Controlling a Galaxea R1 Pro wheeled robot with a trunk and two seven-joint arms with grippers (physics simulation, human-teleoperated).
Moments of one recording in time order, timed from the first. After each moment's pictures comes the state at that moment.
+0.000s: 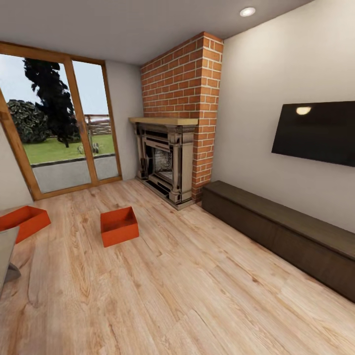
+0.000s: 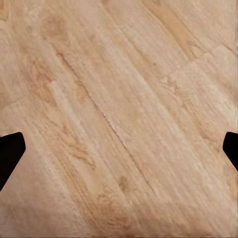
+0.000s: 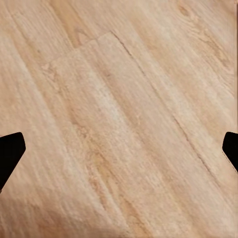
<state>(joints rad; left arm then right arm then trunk) -0.28 -0.06 0.05 -0.05 0.00 -0.43 0.09 -0.18 0.03 0.08 -0.36 0.03 -0.18 0.00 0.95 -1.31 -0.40</state>
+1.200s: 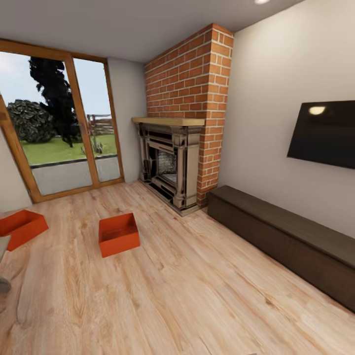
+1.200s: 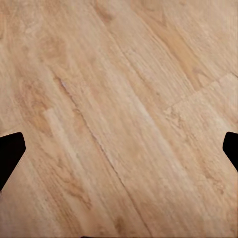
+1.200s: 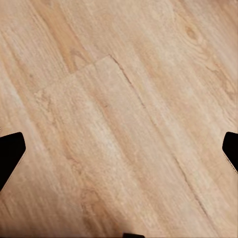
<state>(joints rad) -0.16 -0.07 0.05 -0.22 0.00 -0.35 0.09 -0.20 0.03 0.08 -0.44 0.03 0.02 0.00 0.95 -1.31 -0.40</state>
